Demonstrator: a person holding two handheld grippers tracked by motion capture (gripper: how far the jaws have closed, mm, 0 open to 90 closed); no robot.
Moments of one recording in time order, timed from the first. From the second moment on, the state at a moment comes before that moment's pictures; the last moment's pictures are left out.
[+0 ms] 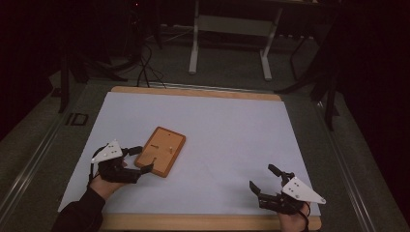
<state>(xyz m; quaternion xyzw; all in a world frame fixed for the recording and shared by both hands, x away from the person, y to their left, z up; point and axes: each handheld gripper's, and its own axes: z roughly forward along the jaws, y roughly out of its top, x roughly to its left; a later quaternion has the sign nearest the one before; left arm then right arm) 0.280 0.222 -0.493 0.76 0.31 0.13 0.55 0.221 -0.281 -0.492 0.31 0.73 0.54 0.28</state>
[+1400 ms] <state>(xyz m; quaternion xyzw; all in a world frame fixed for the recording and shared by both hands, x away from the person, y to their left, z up) 0.351 0.155 -0.534 0.83 0.31 0.13 0.45 0.223 -0.284 -0.495 0.31 0.74 0.54 0.25</state>
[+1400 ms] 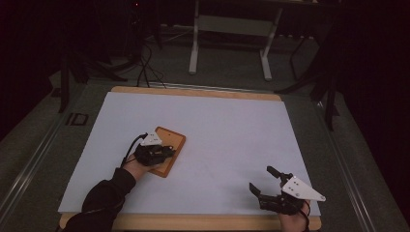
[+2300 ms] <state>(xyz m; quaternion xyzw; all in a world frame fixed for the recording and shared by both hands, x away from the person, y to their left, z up) 0.348 0.155 -0.526 0.83 0.32 0.14 0.43 0.223 -0.283 -0.496 0.30 0.74 0.54 0.24</state>
